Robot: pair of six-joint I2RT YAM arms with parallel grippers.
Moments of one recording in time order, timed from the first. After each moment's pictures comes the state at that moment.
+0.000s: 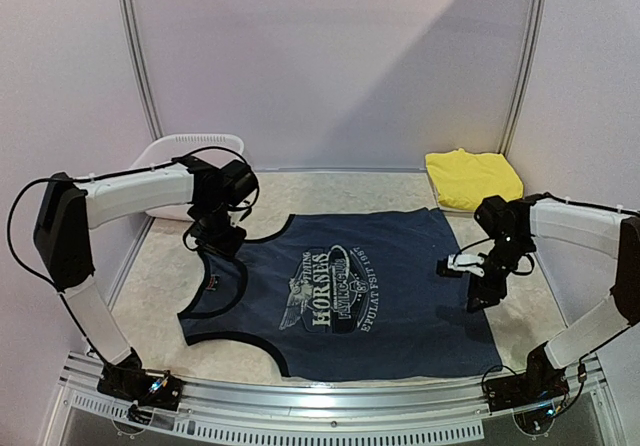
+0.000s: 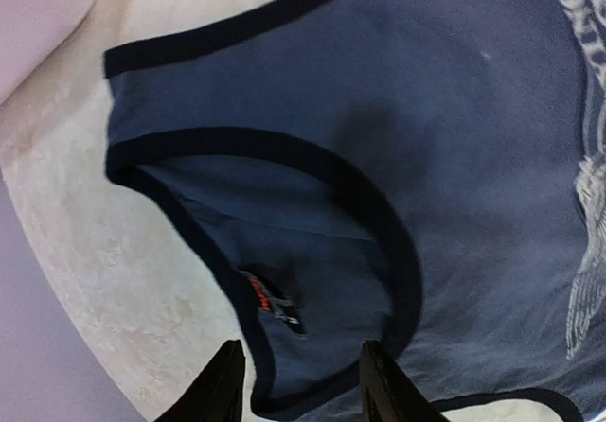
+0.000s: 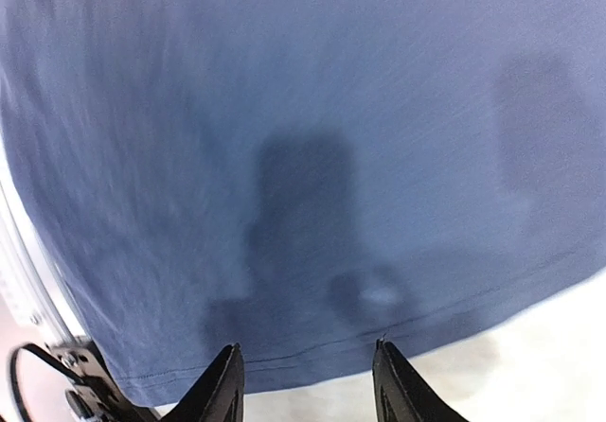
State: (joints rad) left arm -0.59 1.75 1.35 -1.06 -0.27 -0.19; right arm 0.31 1.44 0.86 -1.01 -0.22 -0.88
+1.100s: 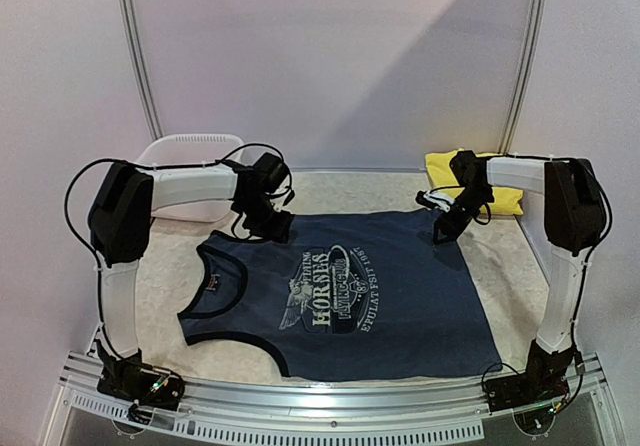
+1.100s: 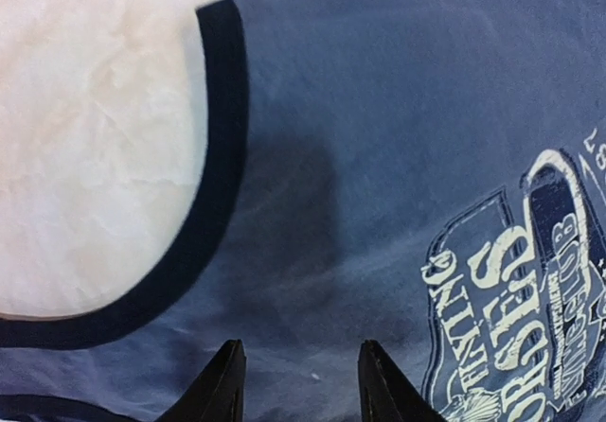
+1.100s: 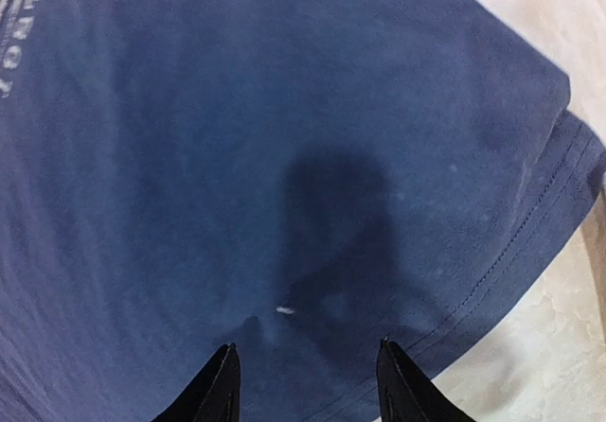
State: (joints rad) left arm -0.59 2.10 1.61 -0.71 -0.01 -0.20; right arm 0.21 2.03 1.51 -0.81 -0.23 -0.59
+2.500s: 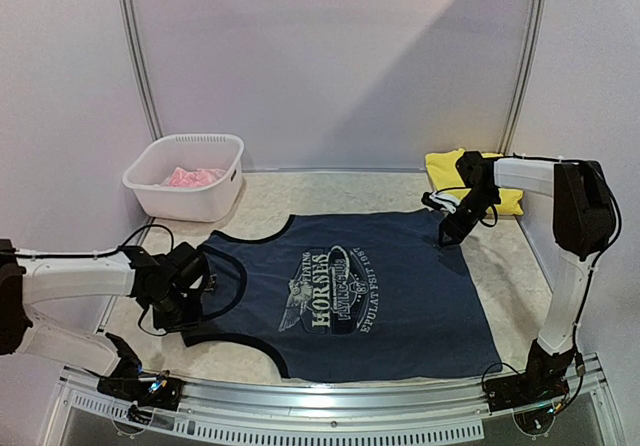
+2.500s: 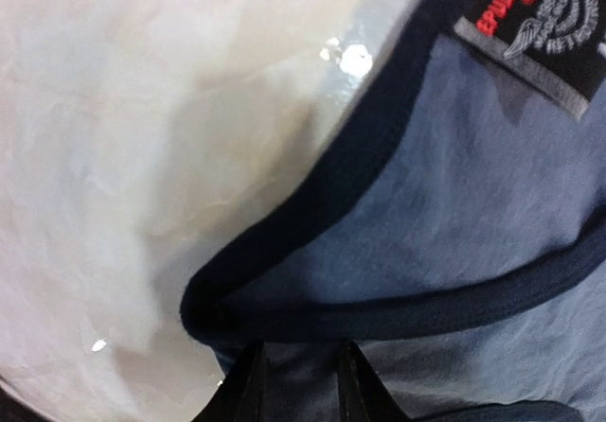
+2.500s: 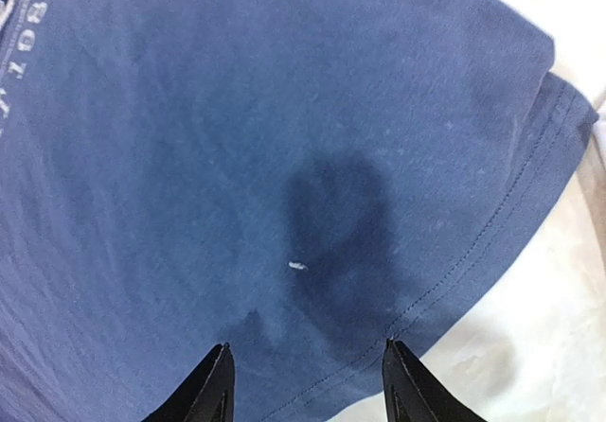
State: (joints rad) left arm -0.63 1.25 0.52 -0.77 -0.14 -0.91; right arm 0.19 1.97 1.45 -0.82 -0.22 -0.57
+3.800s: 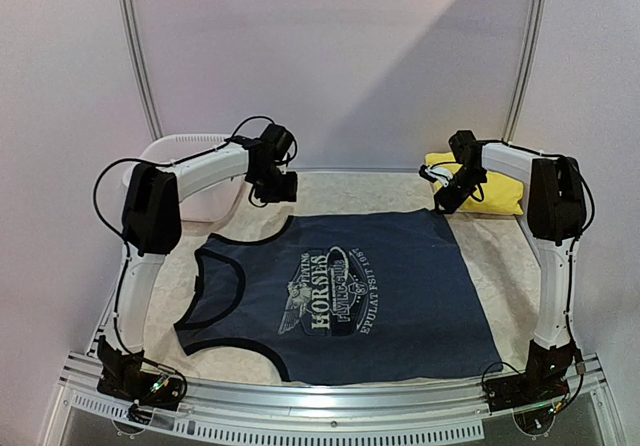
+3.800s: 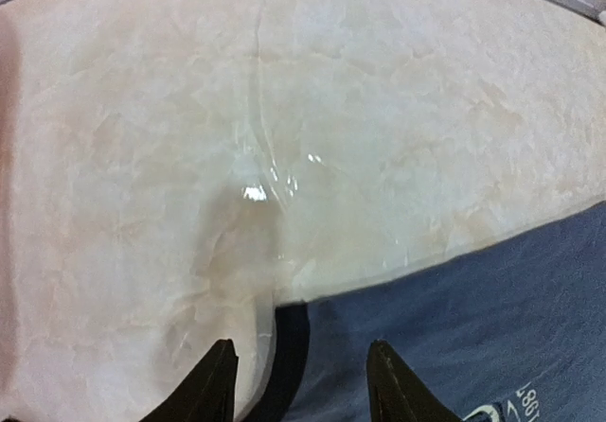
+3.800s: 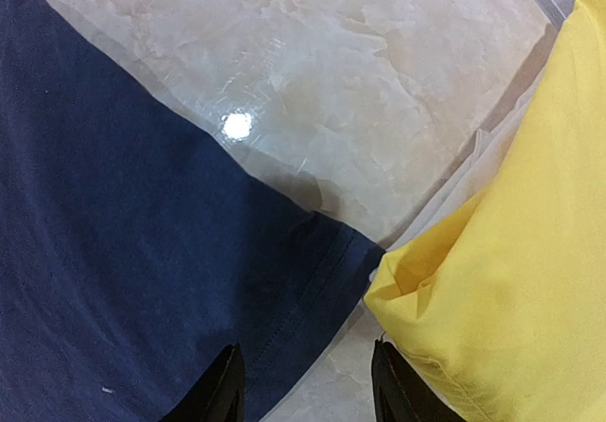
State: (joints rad) left arm -0.52 2.37 2.11 -0.78 -0.09 -0.41; right arm 0.16 2.23 1.85 -0.80 -0.10 -0.56
